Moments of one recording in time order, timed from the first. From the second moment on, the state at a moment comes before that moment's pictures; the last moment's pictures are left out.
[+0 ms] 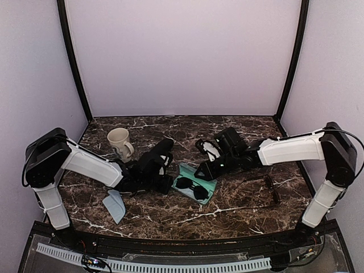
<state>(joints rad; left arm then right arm) -0.93 1.80 0.84 0.17 -0.11 -0.47 0.82 1.68 1.00 -0.16 -0.27 0.27</state>
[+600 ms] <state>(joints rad) -0.94 1.81 0.86 0.14 -0.16 -0.48 1.01 1.66 0.99 -0.19 0.10 0.24</state>
